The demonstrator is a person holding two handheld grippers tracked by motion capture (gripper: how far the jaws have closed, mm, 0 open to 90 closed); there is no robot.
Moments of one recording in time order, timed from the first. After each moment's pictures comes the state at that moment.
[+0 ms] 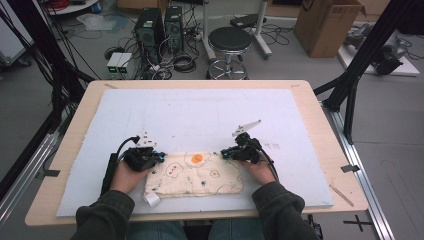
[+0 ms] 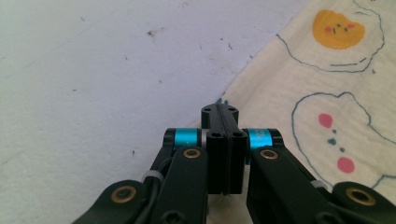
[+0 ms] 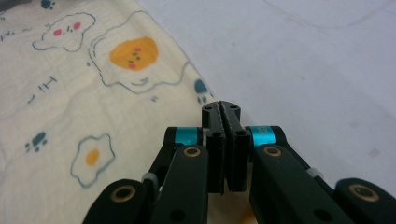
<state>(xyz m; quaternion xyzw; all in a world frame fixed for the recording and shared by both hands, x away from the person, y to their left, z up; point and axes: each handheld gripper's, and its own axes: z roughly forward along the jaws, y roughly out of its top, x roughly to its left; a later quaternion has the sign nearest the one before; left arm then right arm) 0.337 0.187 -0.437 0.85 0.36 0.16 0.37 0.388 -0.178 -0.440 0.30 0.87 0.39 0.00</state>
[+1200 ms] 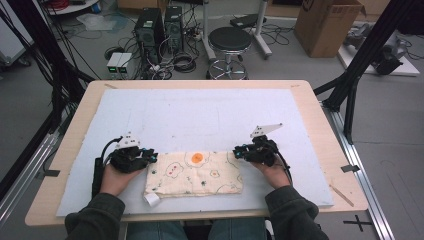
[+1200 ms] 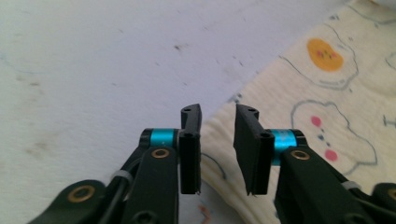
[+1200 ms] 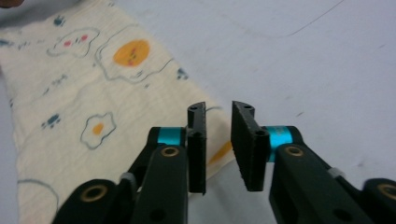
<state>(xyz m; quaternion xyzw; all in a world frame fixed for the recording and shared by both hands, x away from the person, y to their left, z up) 0.331 0.219 -0.425 0.80 0.39 0.16 0.44 0.375 -0.219 -0.425 0.31 0.84 0.44 0.04</state>
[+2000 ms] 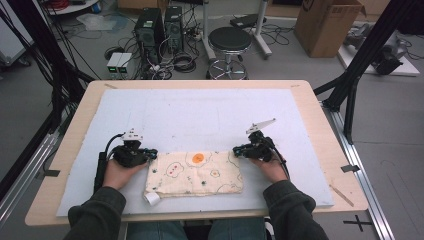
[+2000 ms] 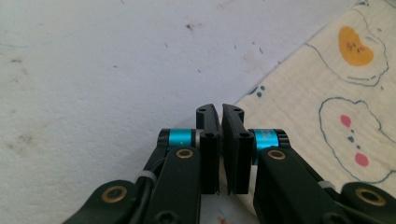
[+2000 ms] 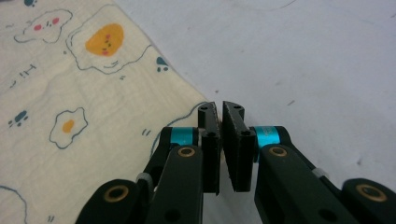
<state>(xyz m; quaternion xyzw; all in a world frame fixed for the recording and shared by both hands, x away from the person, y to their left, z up) 0.349 0.217 -0.437 0.81 0.41 0.12 0.41 0.392 -0.213 -0.436 0.32 0.86 0.39 0.02</state>
